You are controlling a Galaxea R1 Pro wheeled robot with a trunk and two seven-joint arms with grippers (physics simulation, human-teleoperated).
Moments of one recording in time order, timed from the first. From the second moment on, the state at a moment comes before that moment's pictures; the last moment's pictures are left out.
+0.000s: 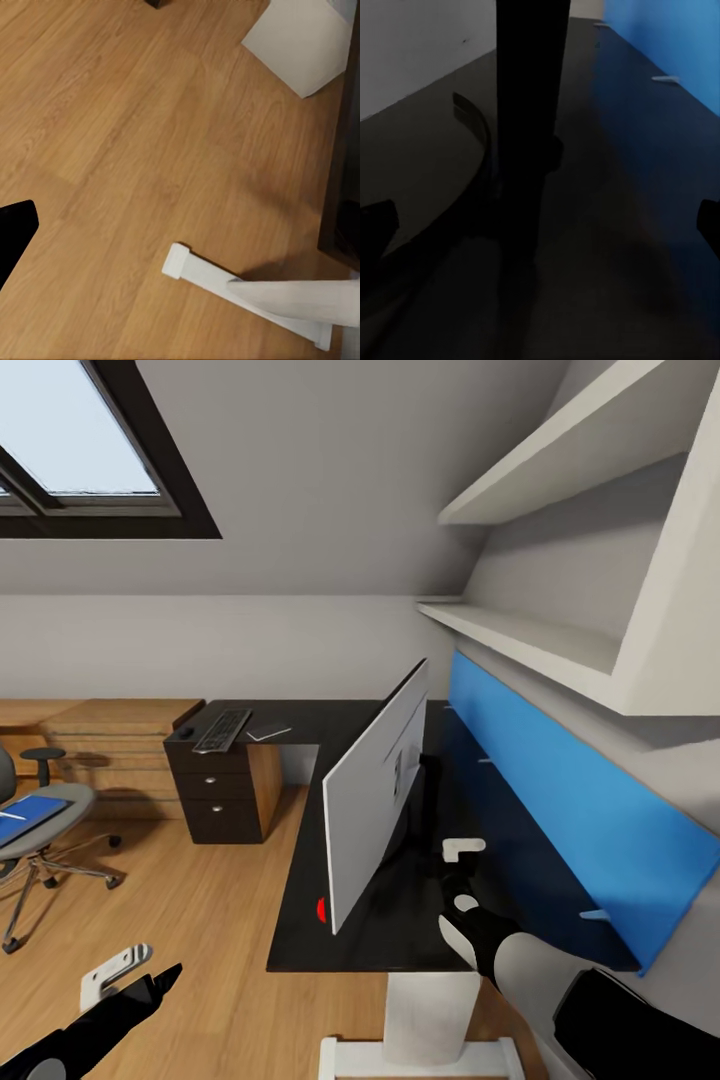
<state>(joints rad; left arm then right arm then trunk) 0.06 0.10 0.29 -1.61 0.59 0.68 0.11 -0.88 0.08 0.76 -0.14 -0.60 -0.41 -0.31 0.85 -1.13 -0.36</state>
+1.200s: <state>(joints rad) 0.06 0.10 0.32 -1.61 0.59 0.68 0.11 -0.88 0.08 0.76 -0.12 -0.60 -0.41 -0.31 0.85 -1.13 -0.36</state>
